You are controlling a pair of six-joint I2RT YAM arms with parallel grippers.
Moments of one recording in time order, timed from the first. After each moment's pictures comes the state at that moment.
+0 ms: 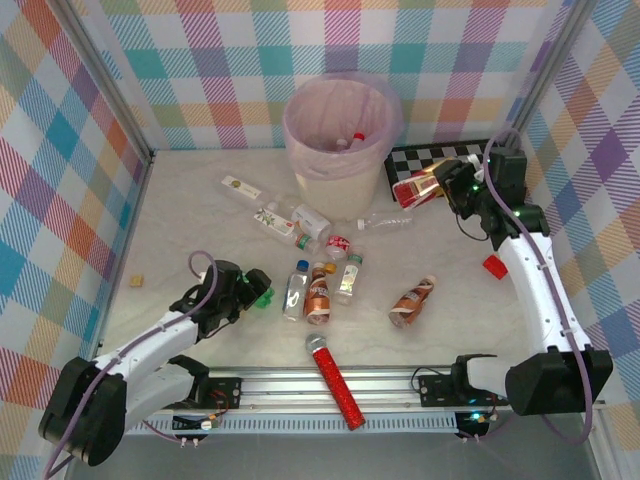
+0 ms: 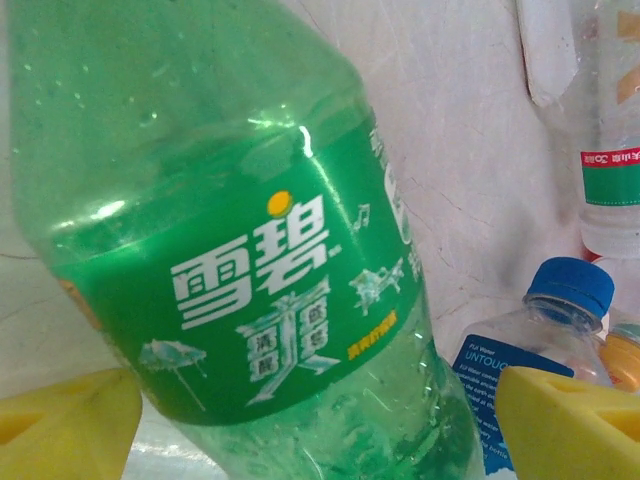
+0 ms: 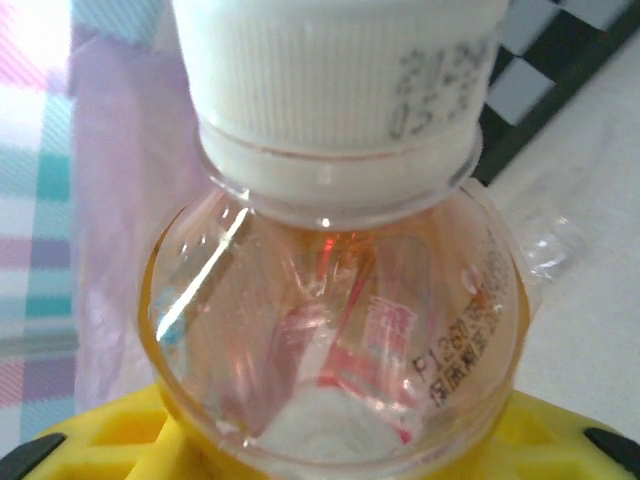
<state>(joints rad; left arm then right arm) -0.41 1.01 0.35 -0.20 0.04 -1.10 0.07 1.22 1.27 -0.57 -0.29 0.95</state>
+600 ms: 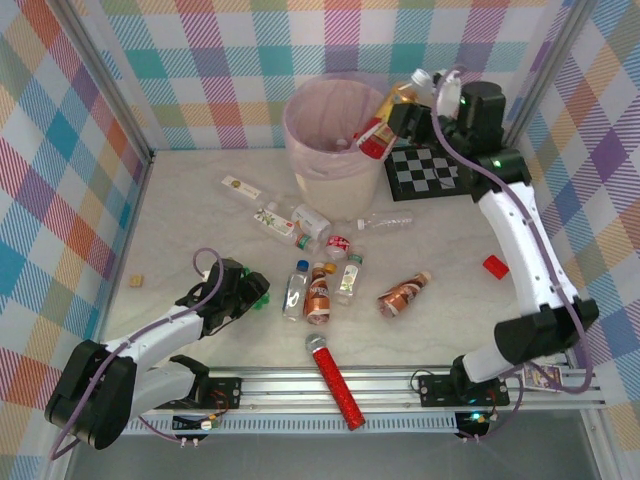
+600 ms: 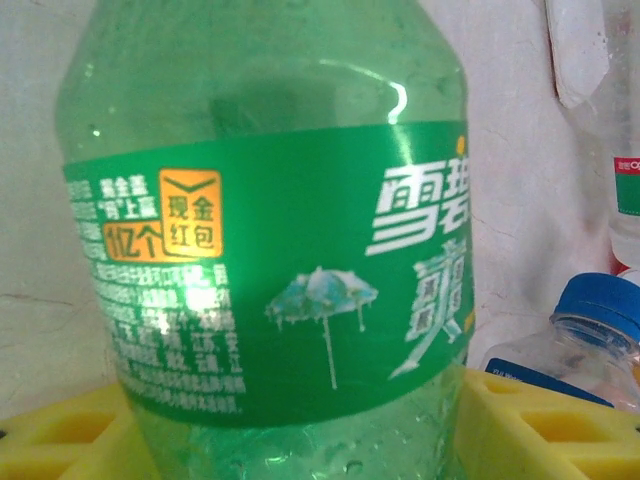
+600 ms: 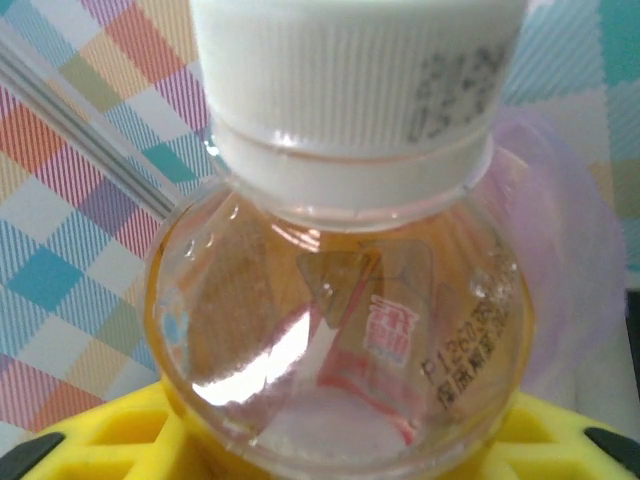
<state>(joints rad) -0.40 1.08 0.35 -0.14 0.04 -1.08 0.28 1.55 1.83 -0.53 -0.35 0.39</state>
